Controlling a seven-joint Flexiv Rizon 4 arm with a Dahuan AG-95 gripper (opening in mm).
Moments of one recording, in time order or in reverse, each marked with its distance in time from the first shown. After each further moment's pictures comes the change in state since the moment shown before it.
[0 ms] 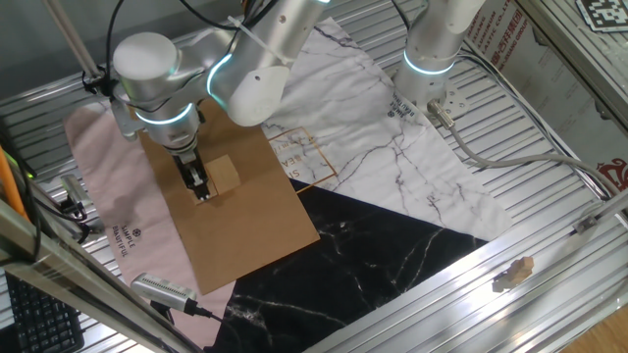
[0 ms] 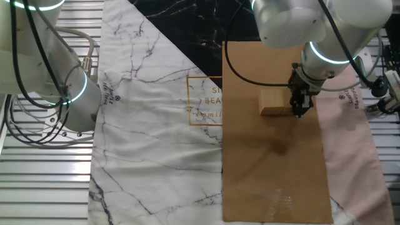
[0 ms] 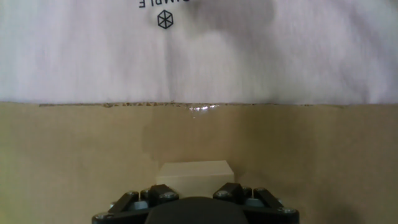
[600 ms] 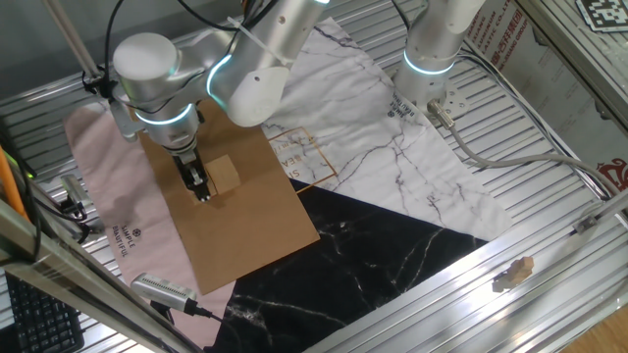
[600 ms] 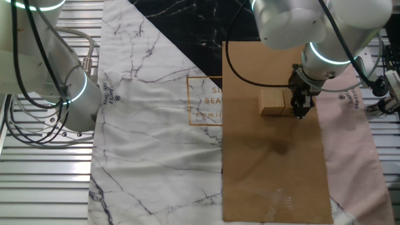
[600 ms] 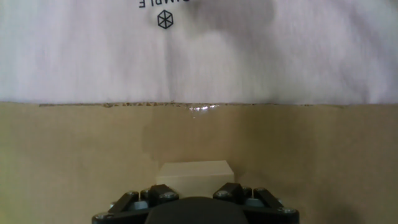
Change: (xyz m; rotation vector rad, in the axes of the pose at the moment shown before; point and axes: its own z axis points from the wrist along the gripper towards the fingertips) arm -0.001 0.000 0.001 0.000 -0.004 -0.014
